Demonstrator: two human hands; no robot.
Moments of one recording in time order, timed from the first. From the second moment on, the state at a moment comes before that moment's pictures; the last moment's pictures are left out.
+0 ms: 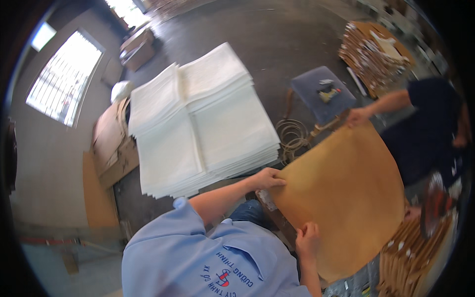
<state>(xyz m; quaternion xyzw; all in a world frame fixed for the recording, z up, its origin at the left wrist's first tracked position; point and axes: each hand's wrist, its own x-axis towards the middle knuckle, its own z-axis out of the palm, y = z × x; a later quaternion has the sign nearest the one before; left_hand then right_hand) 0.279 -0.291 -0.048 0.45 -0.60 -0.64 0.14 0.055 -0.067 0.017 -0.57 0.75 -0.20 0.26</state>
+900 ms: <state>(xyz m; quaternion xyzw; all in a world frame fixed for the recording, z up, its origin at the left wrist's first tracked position) 0.815 -0.278 -0.250 0.84 -0.50 -0.20 0.07 0.048 -0.101 0.039 -0.57 0.77 0.18 0.21</state>
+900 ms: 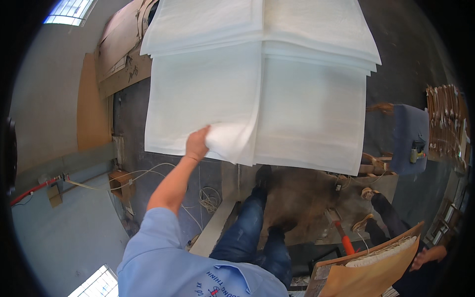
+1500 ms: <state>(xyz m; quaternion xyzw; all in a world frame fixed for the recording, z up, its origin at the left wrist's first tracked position) 0.788 -0.276 -0.326 0.80 -0.60 -0.05 0.01 0.059 -0.135 0.046 -0.58 0.73 0.30 0.17</state>
